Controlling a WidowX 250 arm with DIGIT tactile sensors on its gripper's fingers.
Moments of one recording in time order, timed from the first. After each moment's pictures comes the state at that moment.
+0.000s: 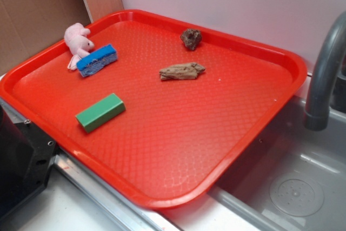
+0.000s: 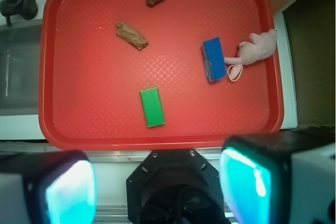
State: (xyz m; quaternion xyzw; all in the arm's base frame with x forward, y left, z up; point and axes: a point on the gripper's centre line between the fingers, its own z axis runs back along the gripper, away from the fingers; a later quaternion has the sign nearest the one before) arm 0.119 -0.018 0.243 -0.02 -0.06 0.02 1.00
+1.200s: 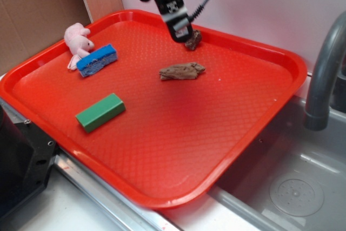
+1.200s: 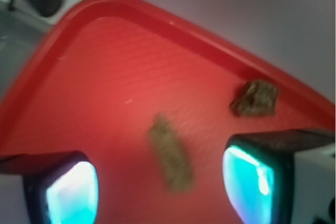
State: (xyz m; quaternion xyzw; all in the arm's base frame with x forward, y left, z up) arm 0.287 -0.049 0.094 -0.04 -0.12 -0.25 0.96
